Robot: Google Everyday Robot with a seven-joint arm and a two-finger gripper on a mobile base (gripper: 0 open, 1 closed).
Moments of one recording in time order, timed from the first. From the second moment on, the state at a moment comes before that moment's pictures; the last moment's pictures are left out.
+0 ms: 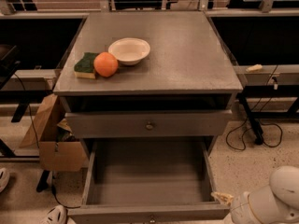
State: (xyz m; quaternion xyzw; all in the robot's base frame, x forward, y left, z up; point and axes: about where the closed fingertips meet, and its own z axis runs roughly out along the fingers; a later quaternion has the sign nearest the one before) arm 0.301 -0.208 0.553 -0.63 0.73 0.22 0.16
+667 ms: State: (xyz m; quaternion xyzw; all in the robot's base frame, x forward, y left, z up) arm 0.295 -0.208 0.552 -0.62 0.73 0.22 0.17
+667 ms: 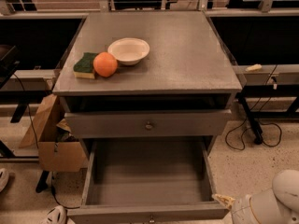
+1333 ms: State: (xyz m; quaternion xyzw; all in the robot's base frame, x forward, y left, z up) arm 0.279 -0.183 0.484 -0.59 0.74 0.27 0.16
